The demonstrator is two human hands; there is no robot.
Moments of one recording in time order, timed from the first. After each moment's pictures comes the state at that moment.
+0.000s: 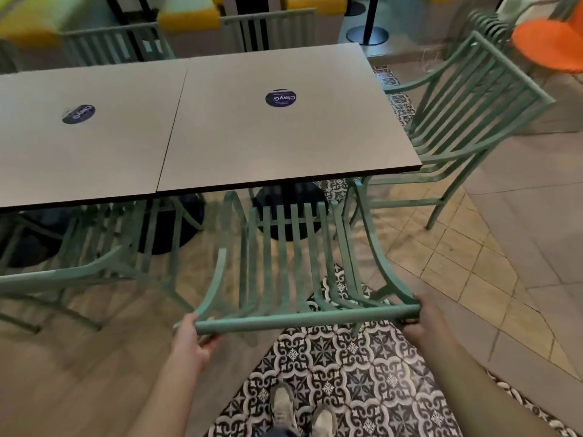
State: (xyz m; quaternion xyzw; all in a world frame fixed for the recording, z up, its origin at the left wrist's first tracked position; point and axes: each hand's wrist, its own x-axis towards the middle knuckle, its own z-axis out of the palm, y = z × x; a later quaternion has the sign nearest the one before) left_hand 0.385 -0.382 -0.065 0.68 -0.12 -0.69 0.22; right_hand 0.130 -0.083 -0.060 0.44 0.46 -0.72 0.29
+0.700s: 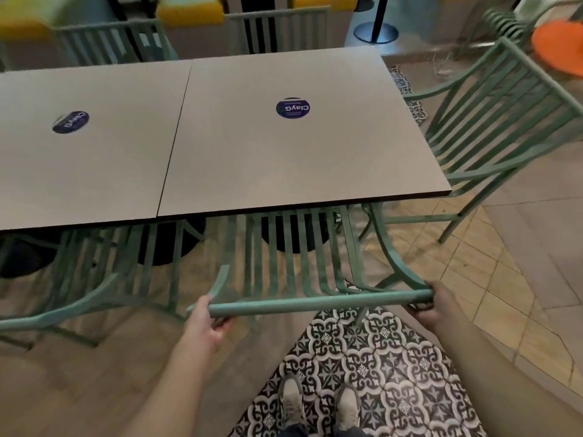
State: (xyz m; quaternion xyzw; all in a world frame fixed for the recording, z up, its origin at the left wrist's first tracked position) left_hand 0.289 -0.473 -0.062 0.65 -0.15 -0.72 0.19; right_hand 0.034 -0.172 -0.059 0.42 0.50 -0.70 0.29
